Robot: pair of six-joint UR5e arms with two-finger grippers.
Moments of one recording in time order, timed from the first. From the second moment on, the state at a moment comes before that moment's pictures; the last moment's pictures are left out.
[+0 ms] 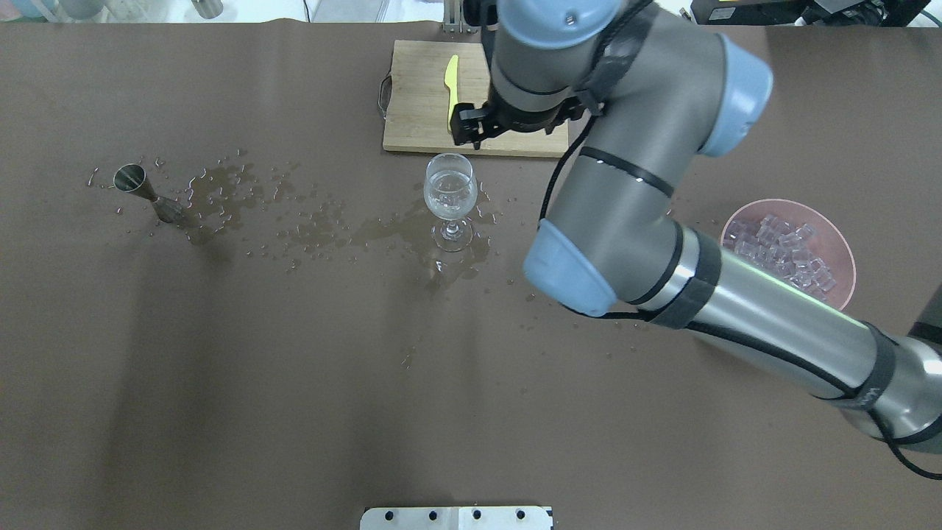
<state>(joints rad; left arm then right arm) -1.67 -1.42 -1.70 -1.69 -2.44 0.00 0.77 -0.76 1.77 -1.76 1.88 0.78</state>
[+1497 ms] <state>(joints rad) -1.60 -1.45 -1.73 -1.69 -2.38 0.01 1.44 -1.63 1.83 -1.64 2.20 -0.07</state>
